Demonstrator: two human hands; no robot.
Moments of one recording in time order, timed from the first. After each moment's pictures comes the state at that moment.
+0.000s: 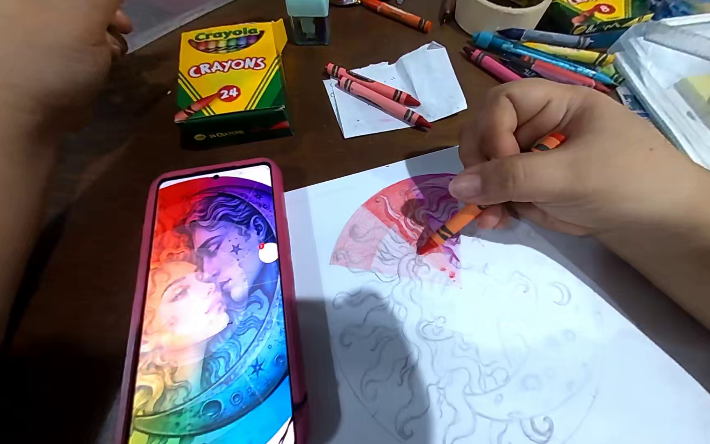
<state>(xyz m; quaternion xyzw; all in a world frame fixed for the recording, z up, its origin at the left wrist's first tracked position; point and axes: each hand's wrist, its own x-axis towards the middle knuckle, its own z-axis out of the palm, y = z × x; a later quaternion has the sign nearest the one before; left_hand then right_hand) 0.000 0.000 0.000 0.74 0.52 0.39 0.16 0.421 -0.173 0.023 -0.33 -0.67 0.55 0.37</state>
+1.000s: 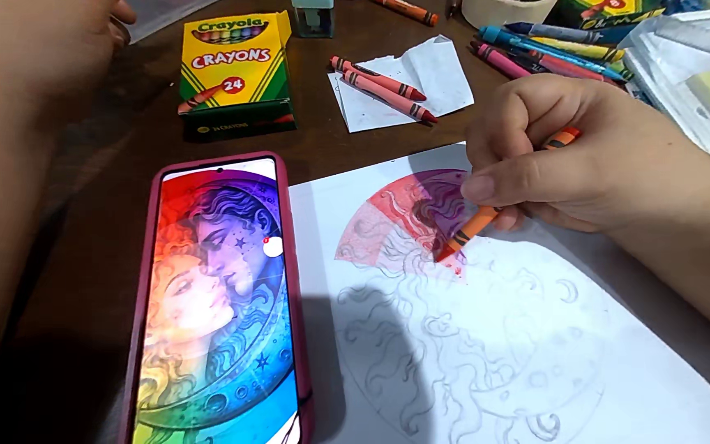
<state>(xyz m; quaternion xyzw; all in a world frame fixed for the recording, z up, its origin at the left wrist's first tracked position) -0.003 0.003 -0.002 0.73 0.57 0.36 0.16 0.422 -0.171 0.023 -0.31 -0.68 0.56 0.36</state>
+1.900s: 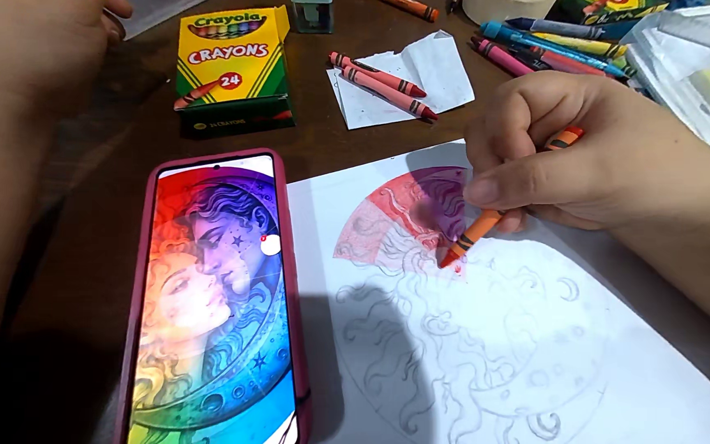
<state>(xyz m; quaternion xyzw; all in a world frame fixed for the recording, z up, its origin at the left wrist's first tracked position) -0.002 0.003 -0.003 0.71 0.56 0.39 0.18 0.424 -0.170 0.024 -0.30 -0.69 0.56 0.34</state>
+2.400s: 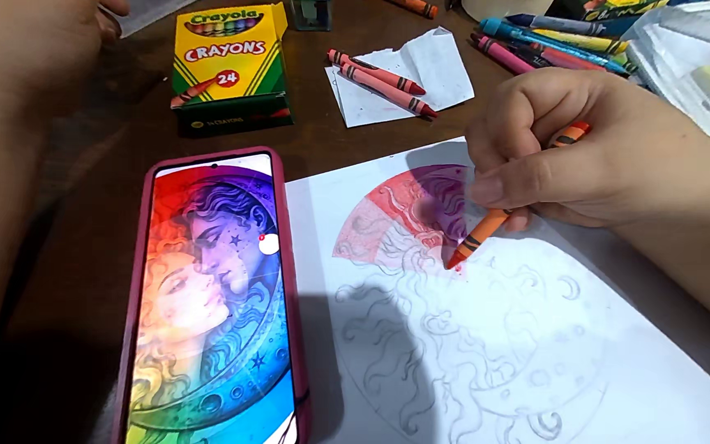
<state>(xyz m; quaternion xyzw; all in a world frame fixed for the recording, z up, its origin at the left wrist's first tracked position) -0.002 0.004 -0.002 0.72 0.54 0.39 0.20 0.425 -0.169 0.024 -0.30 -0.69 0.56 0.34</state>
